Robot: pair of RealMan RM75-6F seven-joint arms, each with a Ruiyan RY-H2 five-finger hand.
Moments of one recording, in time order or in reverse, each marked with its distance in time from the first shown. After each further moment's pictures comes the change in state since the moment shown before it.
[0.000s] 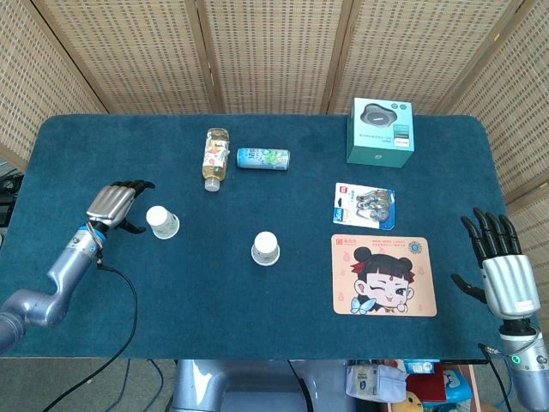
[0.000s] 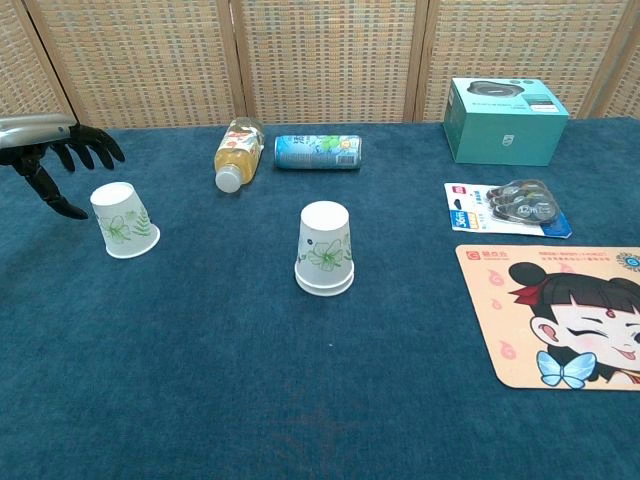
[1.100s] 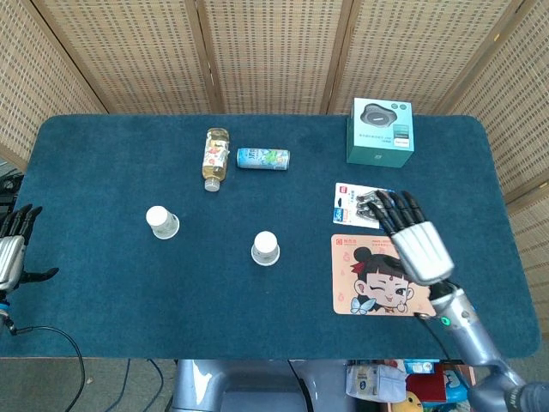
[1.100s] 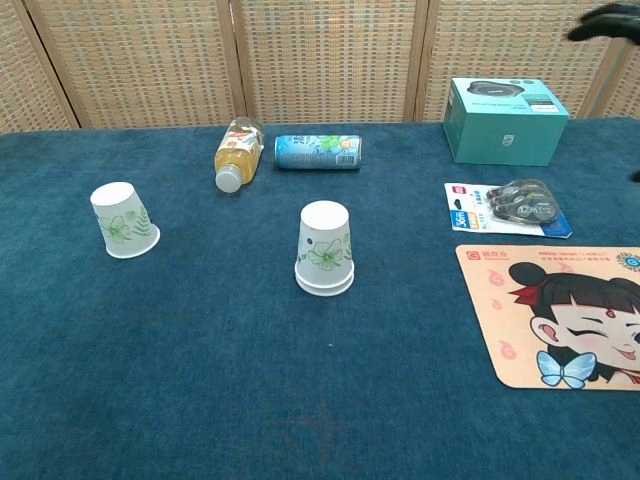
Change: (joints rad) left arm 0.450 0.317 0.036 -0.474 -0.106 0.475 0.193; right arm 0.302 0.017 -0.118 -0.195 0.076 -0.116 -0.230
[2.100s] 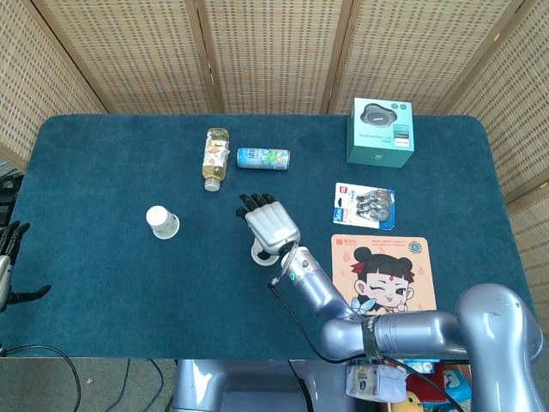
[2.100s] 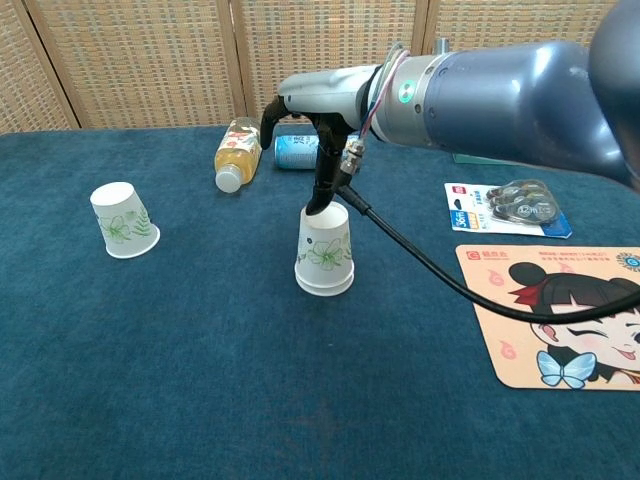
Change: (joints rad) left arm 0.111 0.058 0.050 -0.117 0.050 0.114 -0.050; right arm 0.671 -0.351 0.403 -0.091 0.930 -0.562 -0.526
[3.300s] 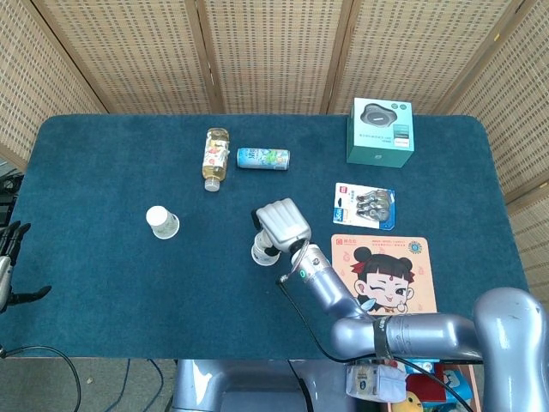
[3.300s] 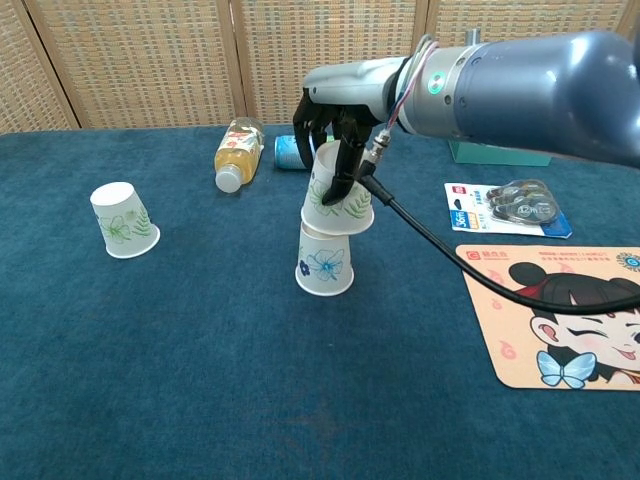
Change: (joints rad) left arm 0.007 0.002 0.000 -0.006 0.012 0.007 0.001; right arm -0.057 0.036 0.025 -0.029 0.003 0.000 -0.044
